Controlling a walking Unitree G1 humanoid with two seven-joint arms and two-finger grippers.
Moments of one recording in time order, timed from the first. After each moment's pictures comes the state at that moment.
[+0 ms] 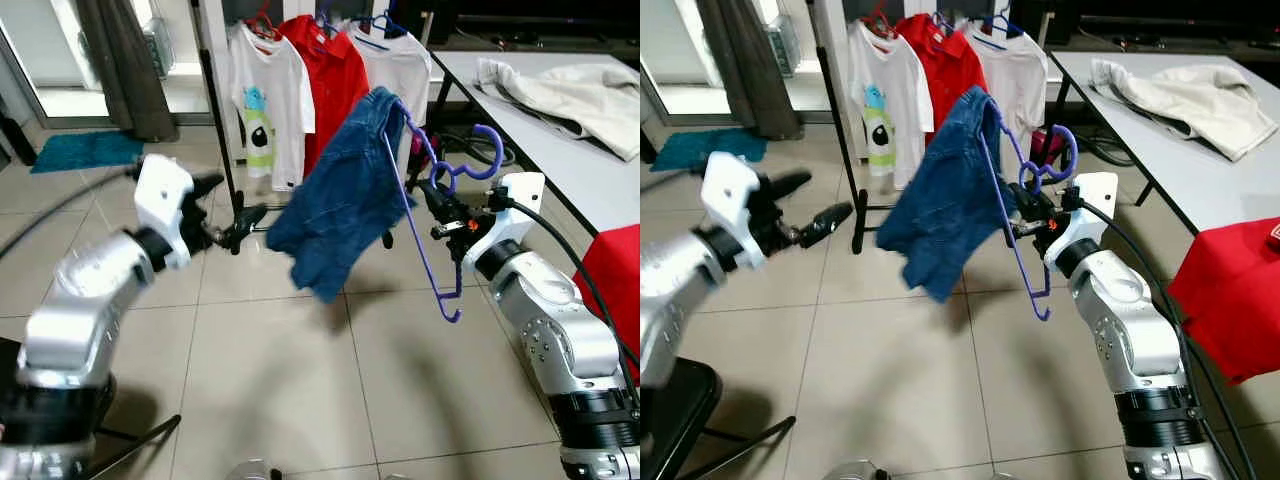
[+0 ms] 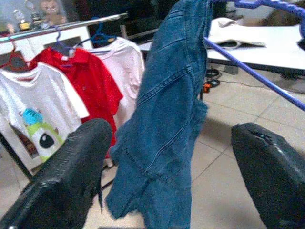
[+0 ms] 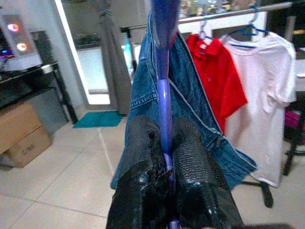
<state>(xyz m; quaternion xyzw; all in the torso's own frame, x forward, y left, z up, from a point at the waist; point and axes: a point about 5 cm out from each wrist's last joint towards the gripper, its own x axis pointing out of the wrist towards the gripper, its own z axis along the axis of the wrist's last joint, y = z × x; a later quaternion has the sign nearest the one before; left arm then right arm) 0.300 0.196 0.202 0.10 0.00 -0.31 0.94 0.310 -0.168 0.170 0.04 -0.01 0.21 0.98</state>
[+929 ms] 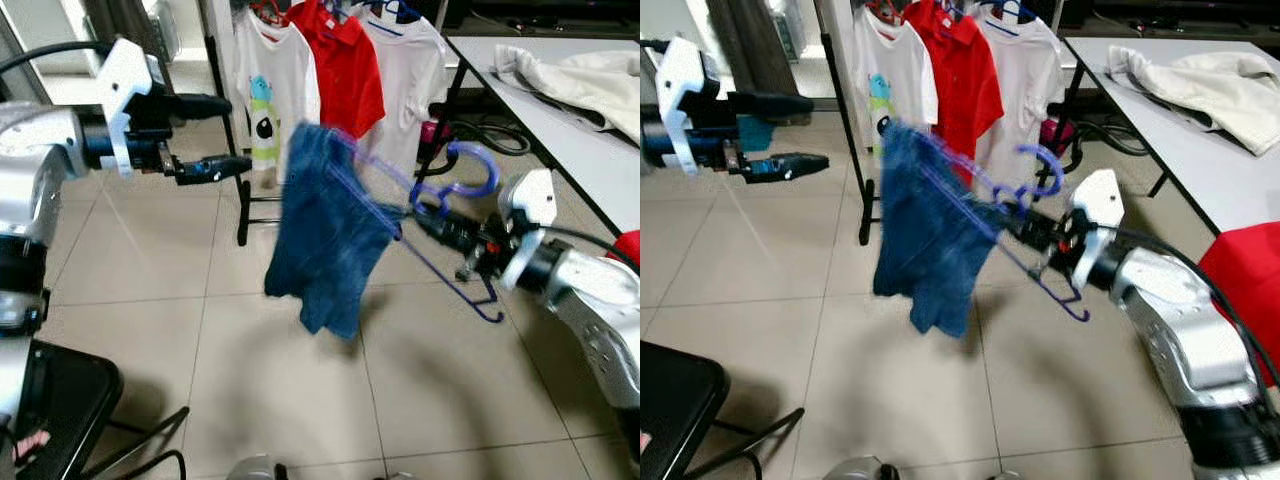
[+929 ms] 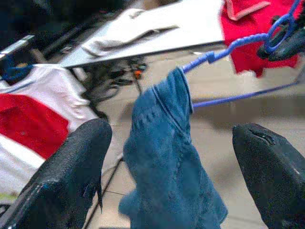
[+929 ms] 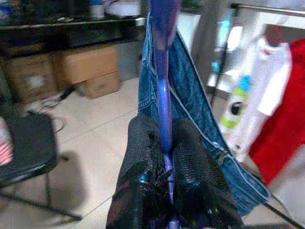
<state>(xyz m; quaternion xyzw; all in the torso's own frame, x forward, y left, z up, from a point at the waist) 0.344 0.223 0.289 0.22 -0.01 -0.52 0.82 0.273 -0.179 0.196 -0.11 -0.01 0.43 0.90</state>
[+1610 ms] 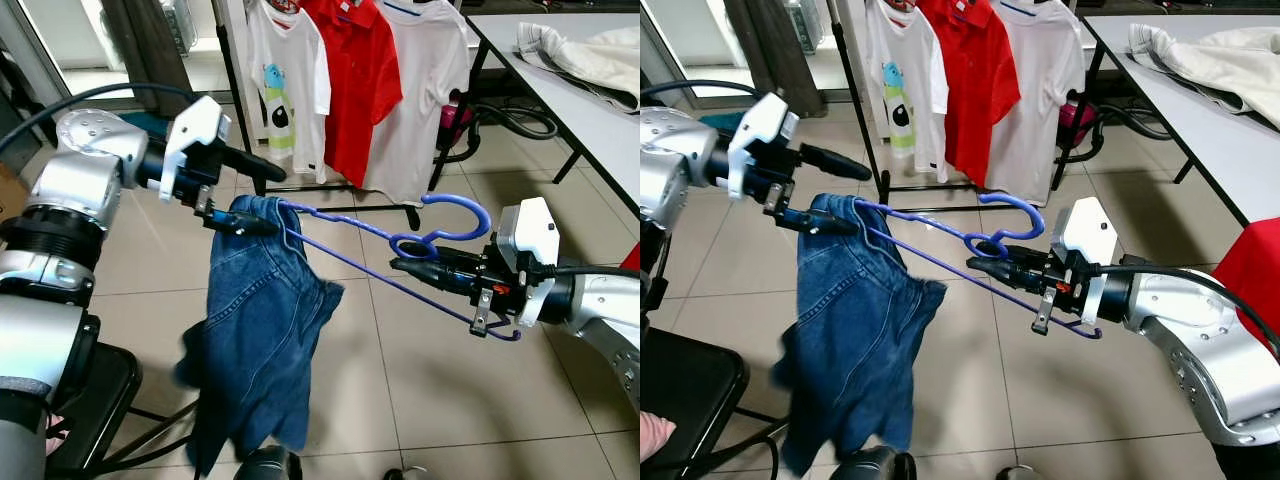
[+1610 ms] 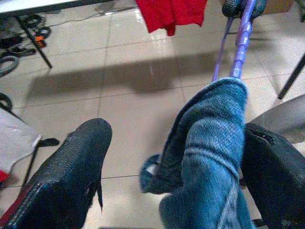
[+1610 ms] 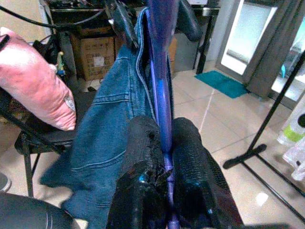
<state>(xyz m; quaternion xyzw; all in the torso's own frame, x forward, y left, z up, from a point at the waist) 0.356 0.185 0.254 0.23 0.09 -0.67 0.70 0.238 -0.167 0.210 -0.15 -0.01 0.53 0.83</state>
